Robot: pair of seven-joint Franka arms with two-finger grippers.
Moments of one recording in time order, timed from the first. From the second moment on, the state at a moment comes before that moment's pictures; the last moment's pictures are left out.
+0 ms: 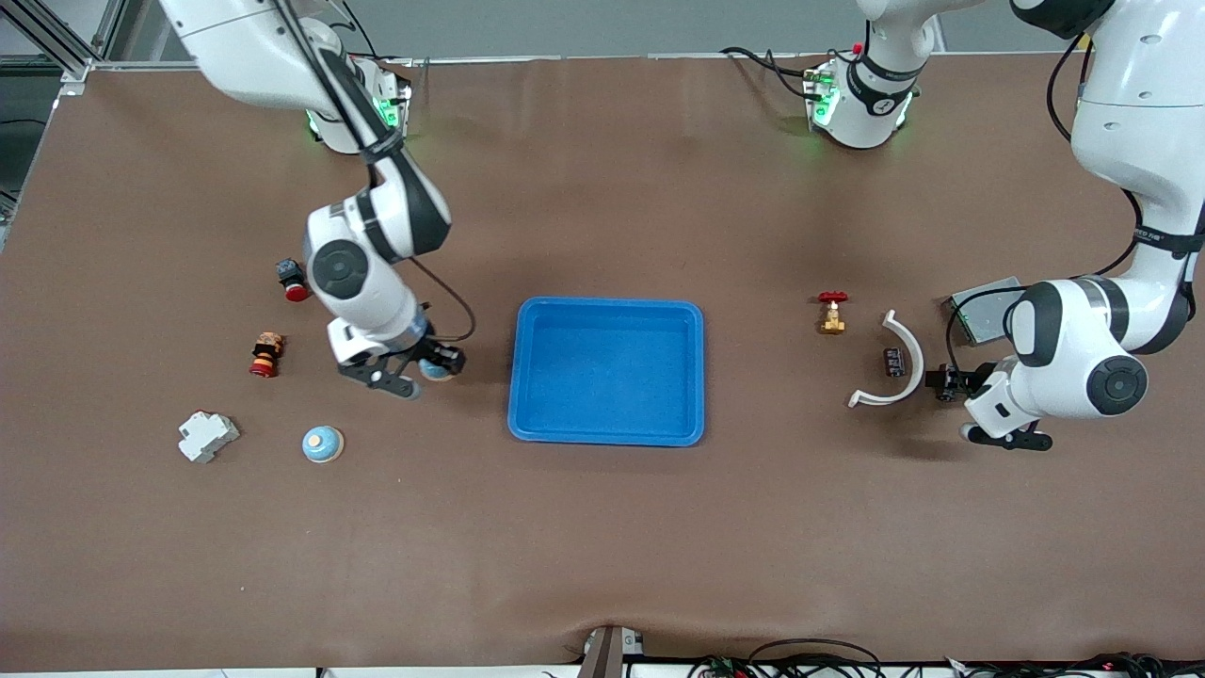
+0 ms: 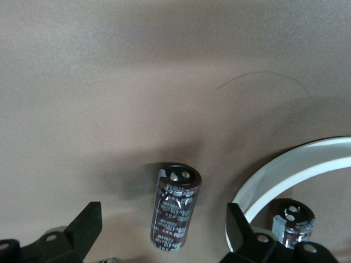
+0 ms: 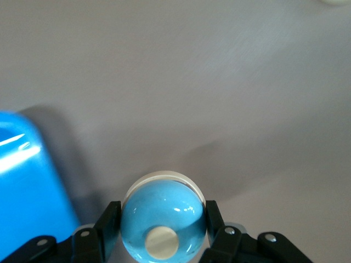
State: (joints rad) left arm 0.23 0.64 -0.14 -1.77 0.15 2.14 0.14; right arm 0.46 0.40 0.00 -2.02 0.05 2.44 0.82
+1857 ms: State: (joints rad) left arm 0.12 0.61 -0.20 -1.47 0.14 1.90 -0.25; right arm 0.72 0.61 -0.01 -1.81 0.04 2.50 1.29
